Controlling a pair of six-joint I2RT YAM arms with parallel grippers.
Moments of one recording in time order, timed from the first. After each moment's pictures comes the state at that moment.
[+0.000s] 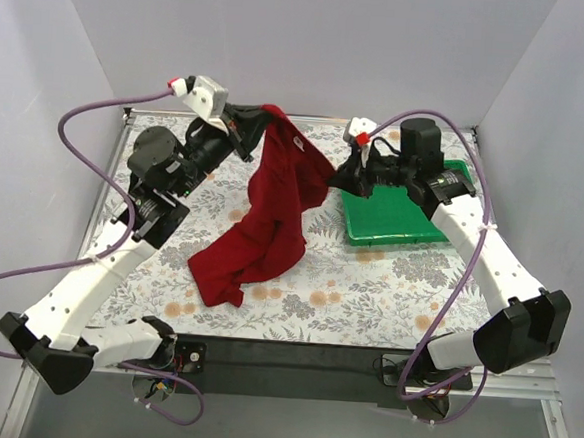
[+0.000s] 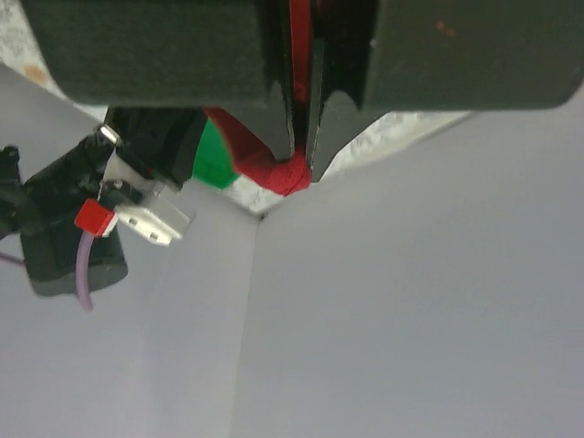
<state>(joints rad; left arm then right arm) -0.59 1.15 1.38 0.14 0.15 -0.09 0.41 1.39 1.40 -0.45 -0.87 -0.42</state>
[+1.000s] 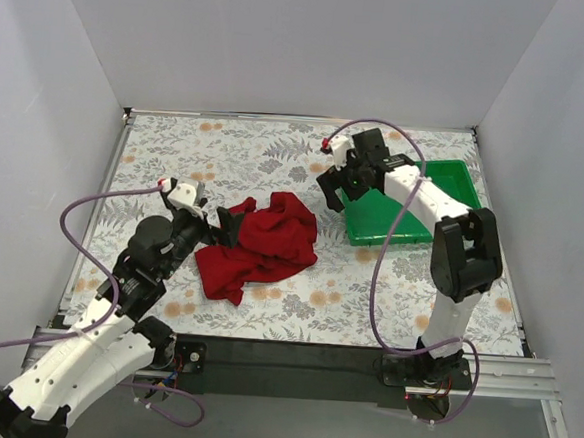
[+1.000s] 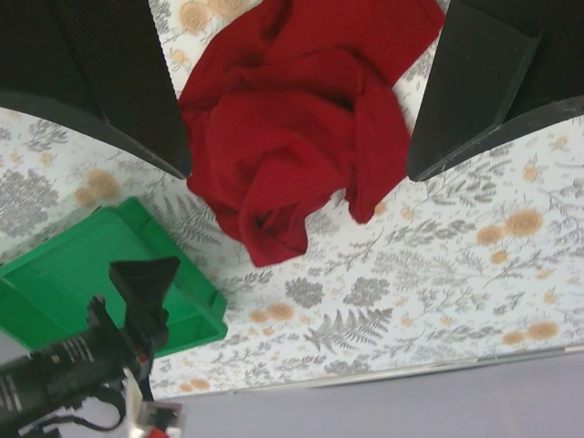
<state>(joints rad) -0.56 0.67 0.67 -0.11 -0.13 -0.16 0.41 1.81 1.43 -0.54 -0.27 -0.36</state>
